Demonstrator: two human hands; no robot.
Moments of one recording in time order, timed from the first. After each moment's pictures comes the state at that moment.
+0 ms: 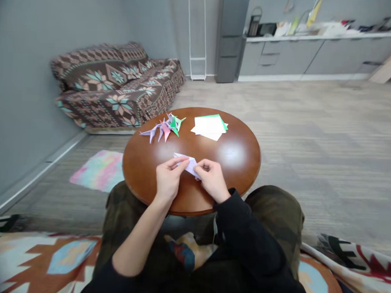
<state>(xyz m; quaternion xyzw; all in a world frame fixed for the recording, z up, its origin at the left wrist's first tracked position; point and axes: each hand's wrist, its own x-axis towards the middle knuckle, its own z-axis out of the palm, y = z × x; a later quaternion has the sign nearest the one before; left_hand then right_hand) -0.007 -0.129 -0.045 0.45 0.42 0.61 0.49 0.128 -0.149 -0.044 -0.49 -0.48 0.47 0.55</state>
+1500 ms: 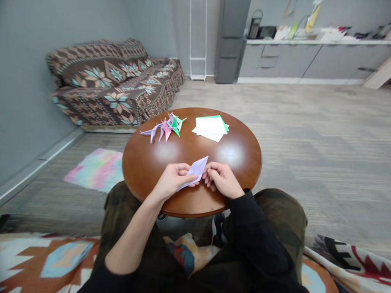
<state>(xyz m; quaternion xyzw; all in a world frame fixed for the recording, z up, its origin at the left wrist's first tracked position) -0.033 -0.125 -0.038 0.55 0.39 0.36 0.65 0.164 -0.151 -0.045 -0.44 -0.59 0.49 0.47</state>
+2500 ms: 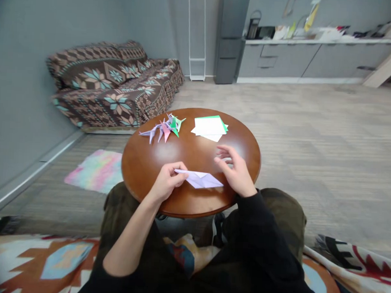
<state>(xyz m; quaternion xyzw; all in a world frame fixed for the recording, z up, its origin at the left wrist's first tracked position) -0.043 -0.126 -0.034 0.61 0.36 0.41 0.58 0.192 -0.151 -0.025 -0.51 -0.57 0.31 0.56</state>
